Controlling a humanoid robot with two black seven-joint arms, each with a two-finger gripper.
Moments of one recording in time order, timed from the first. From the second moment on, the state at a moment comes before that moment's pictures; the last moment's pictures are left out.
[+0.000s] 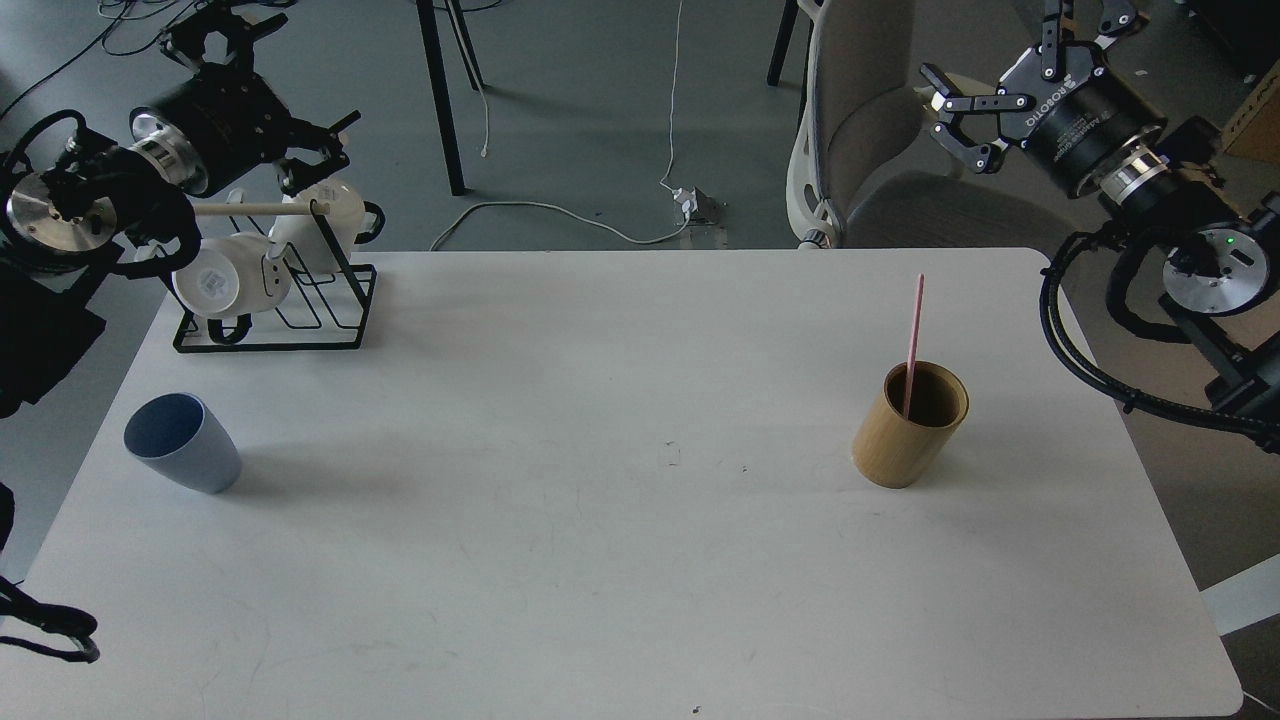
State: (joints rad) left arm -1.06 0.47 -0.52 -0.47 -0.43 -0.49 0.25; right arm 0.91 -0.51 0.67 0.83 0.07 0.49 0.16
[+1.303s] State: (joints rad) left arm -1.07 0.59 -0.66 -0.80 -0.11 -0.49 0.13; right arm 0.94 -0.44 0.67 0.84 0.06 0.49 0.16
